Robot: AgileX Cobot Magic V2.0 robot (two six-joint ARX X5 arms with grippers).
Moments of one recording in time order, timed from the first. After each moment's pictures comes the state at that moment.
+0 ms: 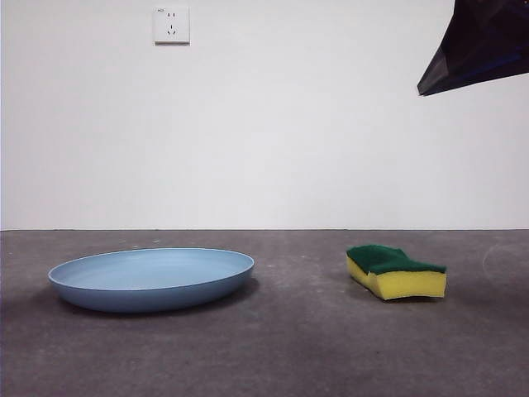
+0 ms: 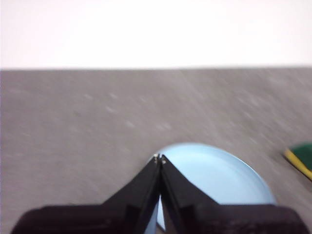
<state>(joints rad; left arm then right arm) -0.34 0.28 0.35 -0.23 -0.12 -0.12 0.59 0.81 0.59 -0.19 0.06 0.12</state>
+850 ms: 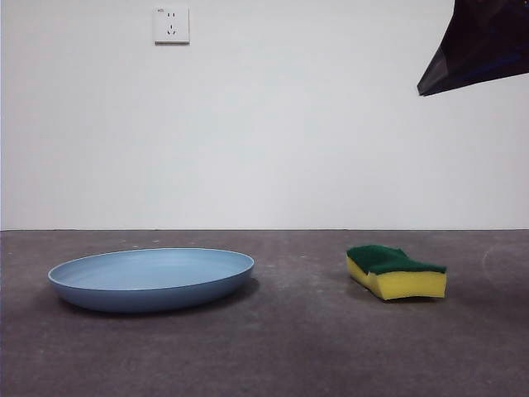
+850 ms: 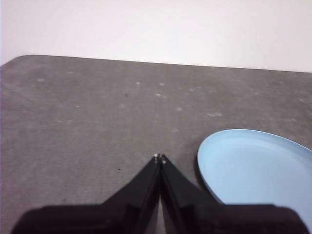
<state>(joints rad) -0.09 0.03 0.02 -0.11 -0.04 -0.11 0.59 0.81 0.59 -0.19 0.06 0.12</state>
